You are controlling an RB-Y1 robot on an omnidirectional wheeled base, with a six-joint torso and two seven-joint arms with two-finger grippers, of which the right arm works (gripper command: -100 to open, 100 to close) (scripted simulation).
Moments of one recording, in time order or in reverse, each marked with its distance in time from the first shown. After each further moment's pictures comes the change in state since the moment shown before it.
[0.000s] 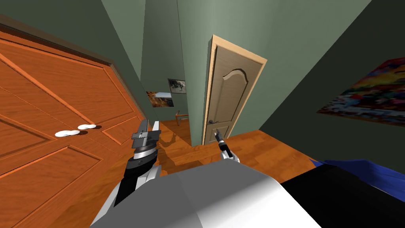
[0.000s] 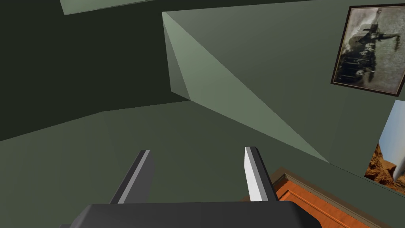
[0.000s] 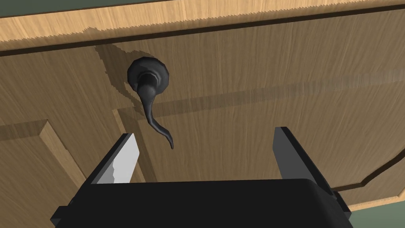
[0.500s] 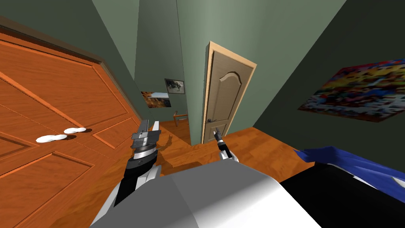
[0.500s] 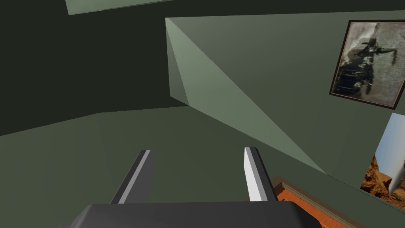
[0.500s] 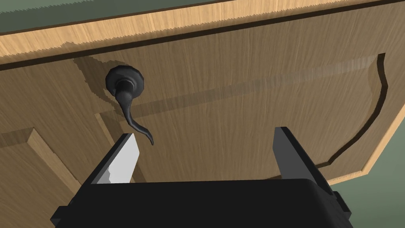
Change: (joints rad) arm 0.042 0.038 -0.011 -0.122 0.034 0.004 -0.012
